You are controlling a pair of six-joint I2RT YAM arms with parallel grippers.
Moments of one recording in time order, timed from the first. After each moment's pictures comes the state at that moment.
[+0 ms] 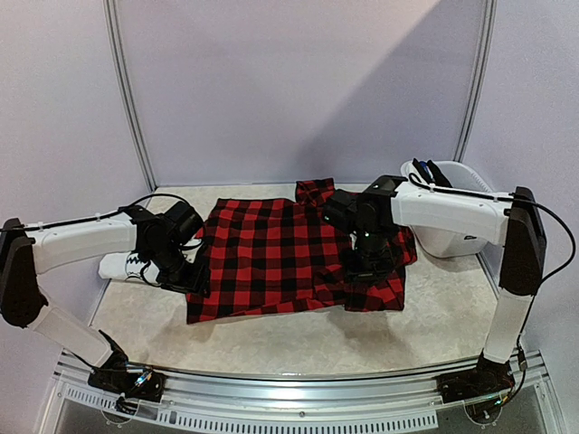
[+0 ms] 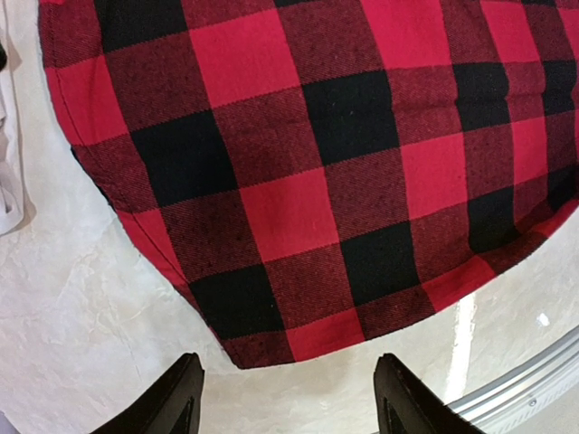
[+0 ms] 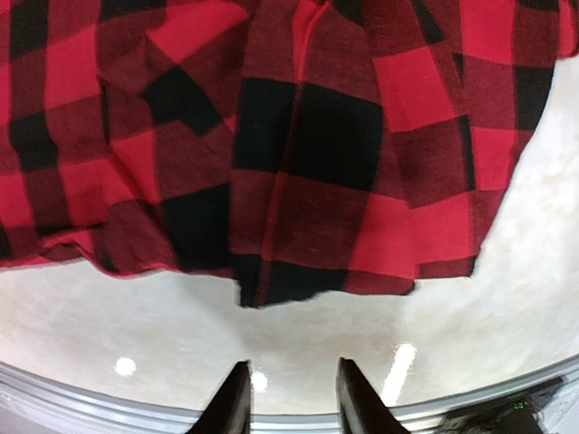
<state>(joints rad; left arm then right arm) -0.58 1.42 0.93 -0.88 0.04 -0.40 0.88 1.88 1.57 -1.23 0.08 0.86</state>
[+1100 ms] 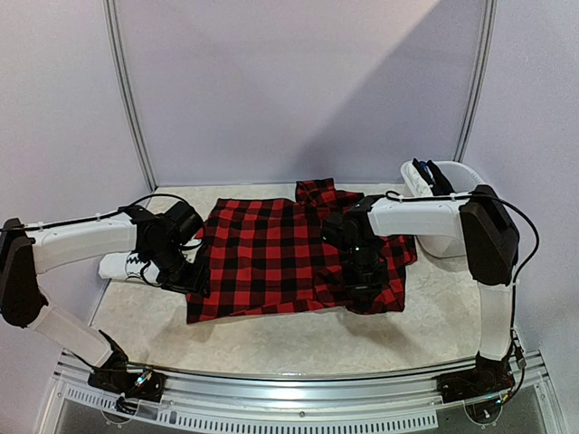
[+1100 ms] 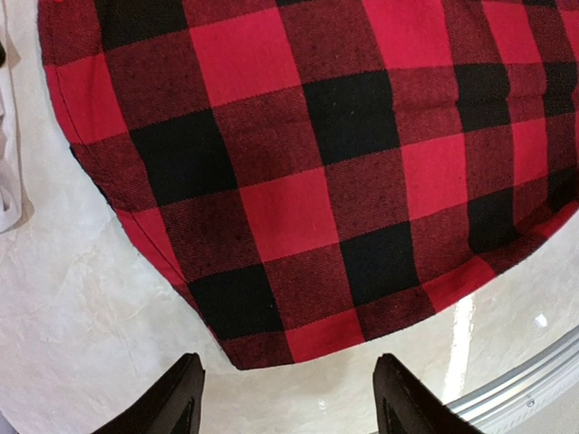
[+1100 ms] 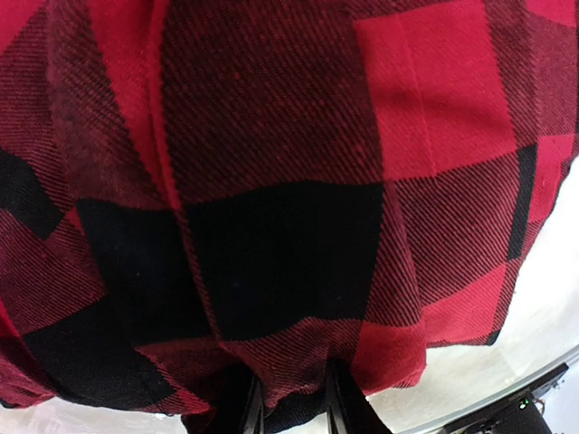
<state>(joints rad) -0.58 1.42 0.93 -0.88 0.04 -0.40 0.82 2.06 1.54 -1.20 0.05 0.87</state>
